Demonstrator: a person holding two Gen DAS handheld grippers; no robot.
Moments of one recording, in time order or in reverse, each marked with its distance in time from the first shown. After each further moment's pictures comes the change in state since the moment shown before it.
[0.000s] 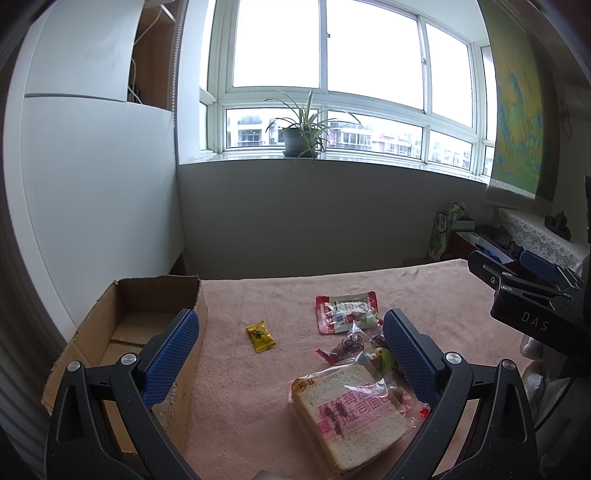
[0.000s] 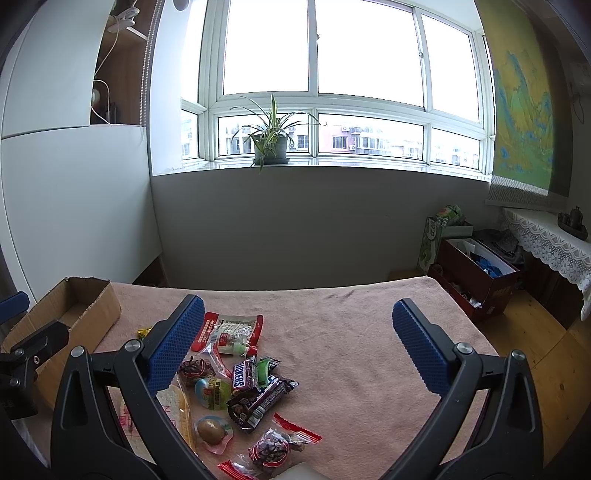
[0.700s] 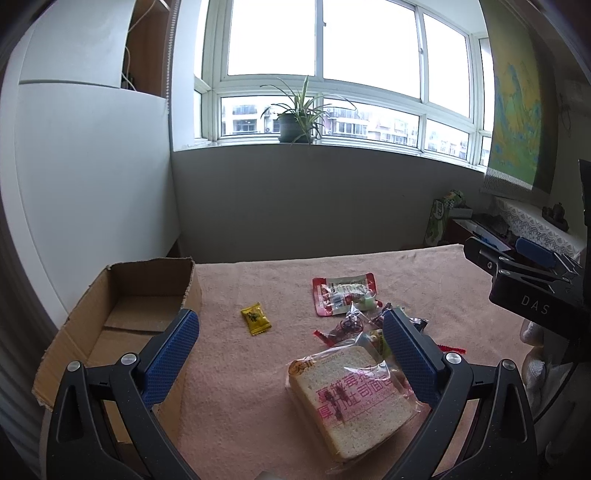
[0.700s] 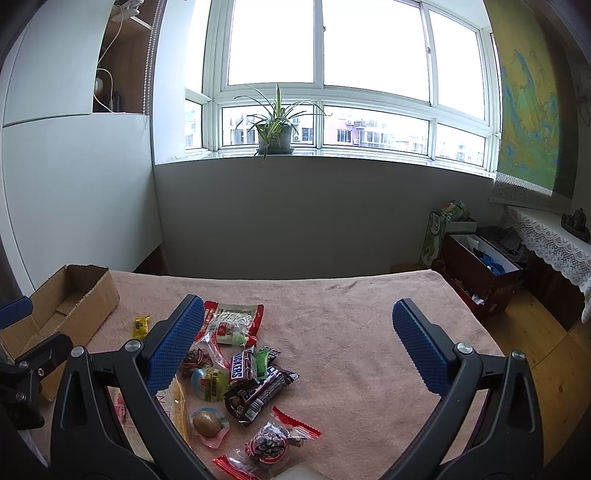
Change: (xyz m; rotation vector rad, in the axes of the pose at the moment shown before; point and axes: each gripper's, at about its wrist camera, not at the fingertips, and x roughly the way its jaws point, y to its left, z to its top) left arm 0.009 -0.001 -0.015 0.008 0.053 -0.023; right arm 0.009 0.002 -0.012 -0.024 0.036 0.015
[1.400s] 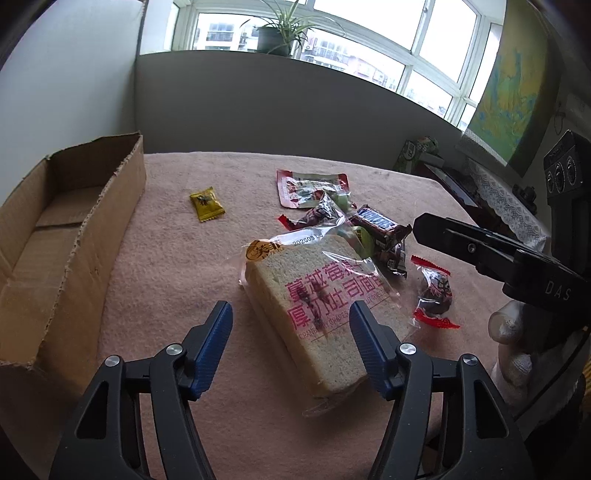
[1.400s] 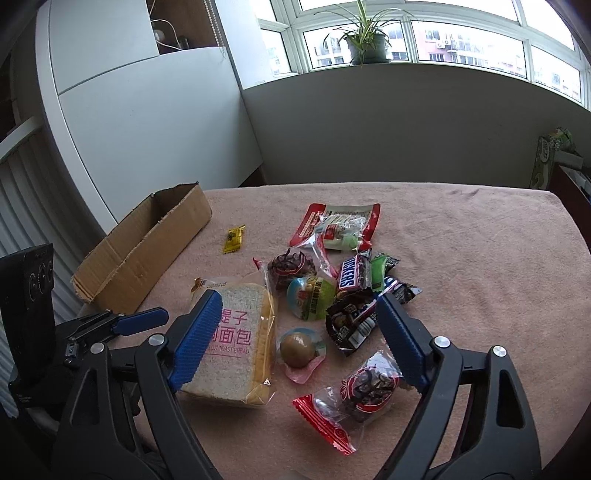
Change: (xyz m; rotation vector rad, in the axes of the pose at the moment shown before) left arm 0.042 0.009 -0.063 -0.102 0.305 -0.211; right arm 0.041 0.024 -0.052 0.017 0.333 0.474
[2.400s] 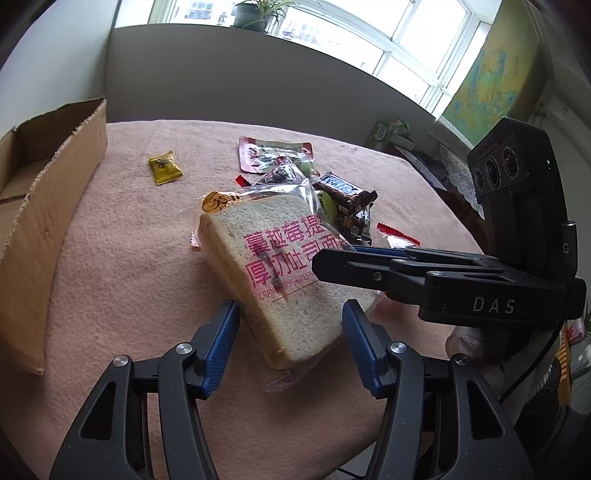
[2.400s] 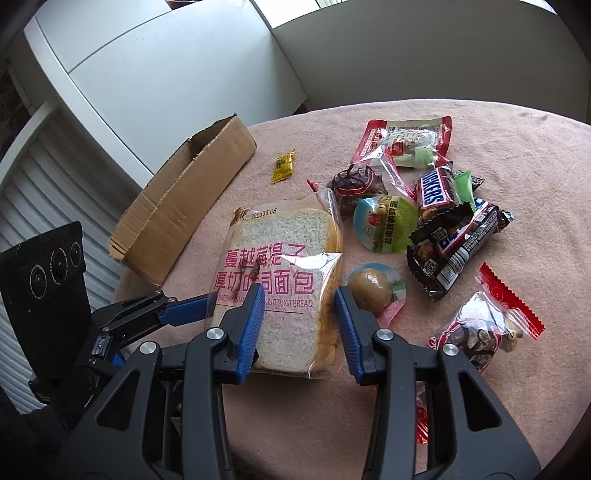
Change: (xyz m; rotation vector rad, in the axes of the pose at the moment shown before) left arm 0.005 -0.008 -0.013 0.006 0.080 -0.138; right arm 0.038 0.011 -0.020 0.041 0.228 0.210
